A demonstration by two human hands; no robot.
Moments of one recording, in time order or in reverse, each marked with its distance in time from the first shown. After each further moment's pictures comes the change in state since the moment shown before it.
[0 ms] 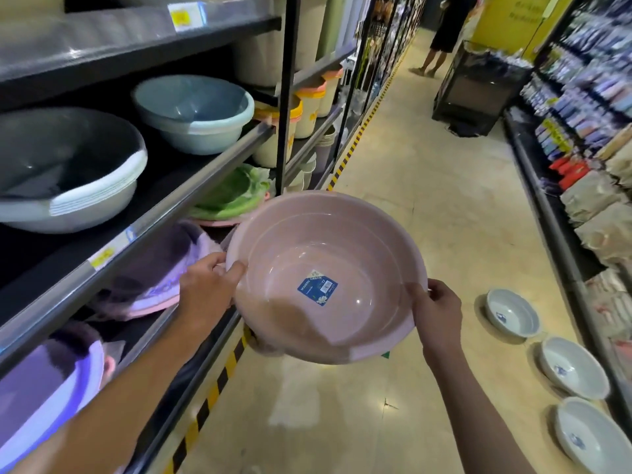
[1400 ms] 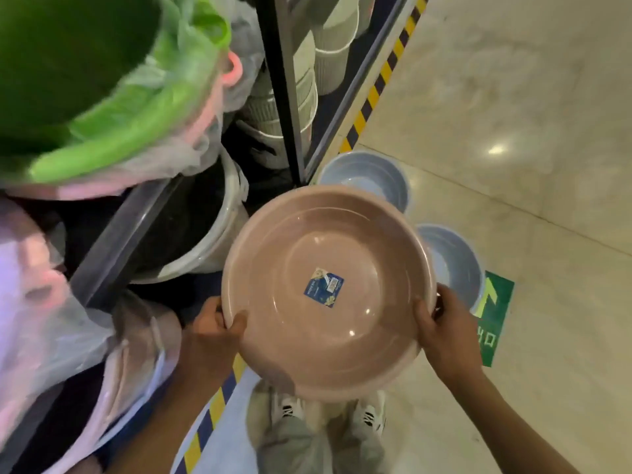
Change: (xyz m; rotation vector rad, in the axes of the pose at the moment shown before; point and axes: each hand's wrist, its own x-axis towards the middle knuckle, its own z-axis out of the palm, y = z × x) left_hand 0.325 -0.388 0.289 0.428 -0.143 -0.457; right_hand 0.376 0.359 0.371 -0.532 -0.363 -0.044
